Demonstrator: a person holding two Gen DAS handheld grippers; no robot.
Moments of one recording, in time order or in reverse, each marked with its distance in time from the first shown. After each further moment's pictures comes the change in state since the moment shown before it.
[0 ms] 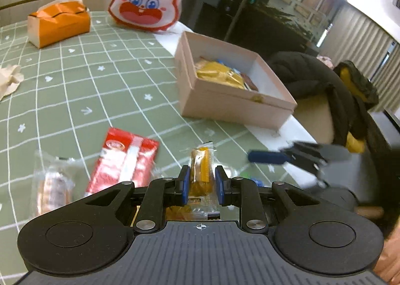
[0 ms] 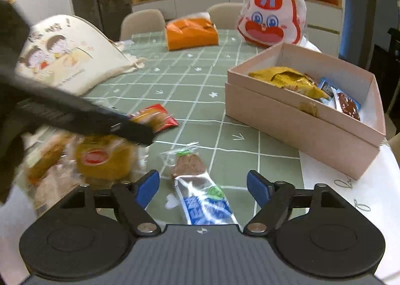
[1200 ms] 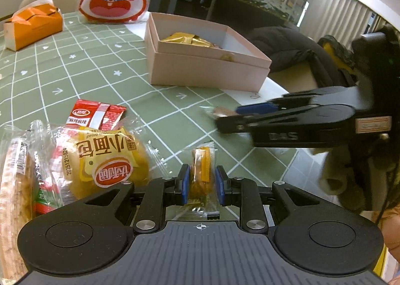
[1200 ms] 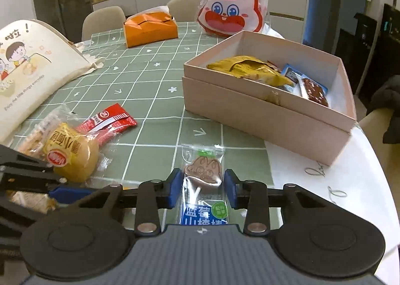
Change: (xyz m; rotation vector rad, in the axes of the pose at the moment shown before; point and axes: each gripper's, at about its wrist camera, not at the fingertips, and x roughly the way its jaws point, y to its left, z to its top) left arm 0.018 -0.021 -0.047 0.130 0.007 -0.033; right arm -0.005 -0.008 -0.003 0.096 0.031 -0.152
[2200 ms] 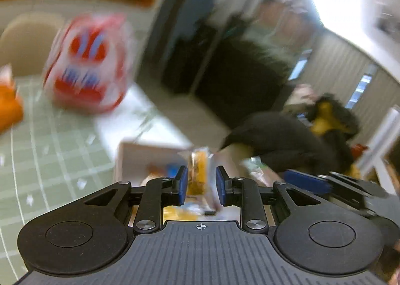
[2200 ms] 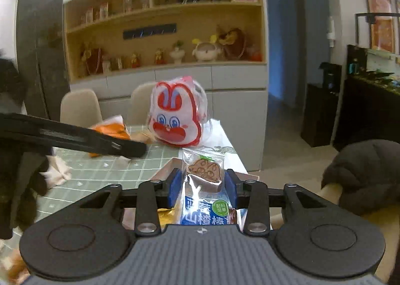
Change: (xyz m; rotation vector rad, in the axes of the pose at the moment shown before) left arm 0.075 0.013 0.236 -0.173 -0.120 -0.037; right arm -0.069 -0.112 0.116 0.065 -0.321 -0.073
